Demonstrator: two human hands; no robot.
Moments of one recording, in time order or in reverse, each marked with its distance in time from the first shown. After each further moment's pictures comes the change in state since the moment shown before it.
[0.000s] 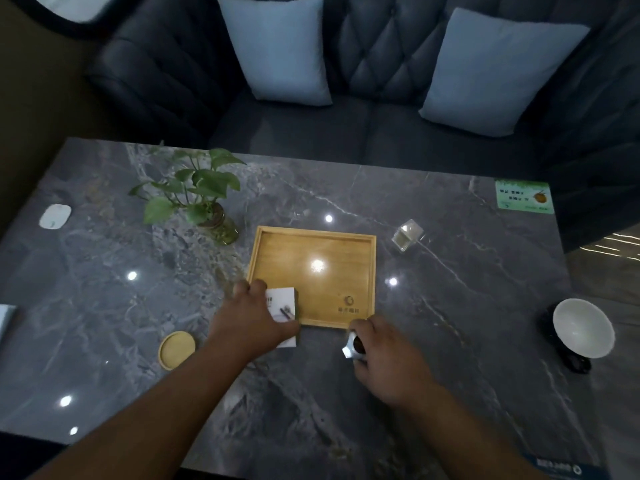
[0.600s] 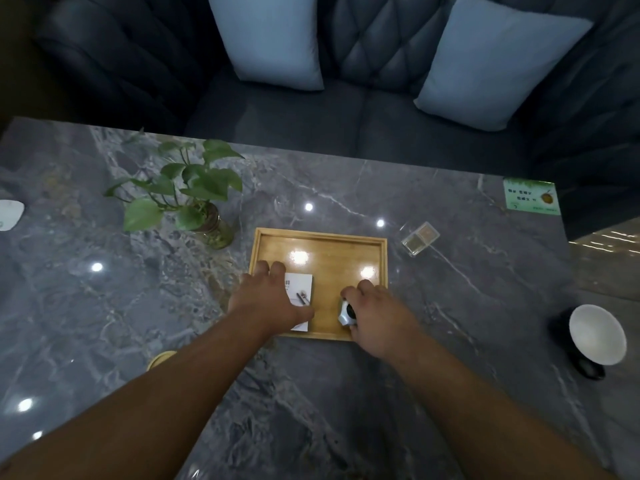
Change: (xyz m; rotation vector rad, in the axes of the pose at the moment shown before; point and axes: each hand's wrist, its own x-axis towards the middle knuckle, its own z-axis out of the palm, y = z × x) left_hand 0.094 -0.005 0.014 0.098 -0.089 0.113; right_hand 0.103 -0.022 -0.012 -0.248 -0.033 0.017
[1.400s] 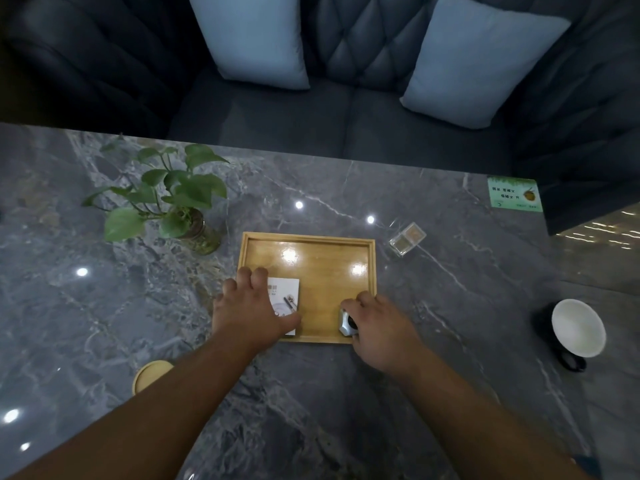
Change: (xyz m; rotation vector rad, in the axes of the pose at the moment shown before) left_hand -0.011 -0.005 0.009 0.033 0.141 0.021; right_hand -0.018 0.017 0.010 0.031 -0.007 0.025
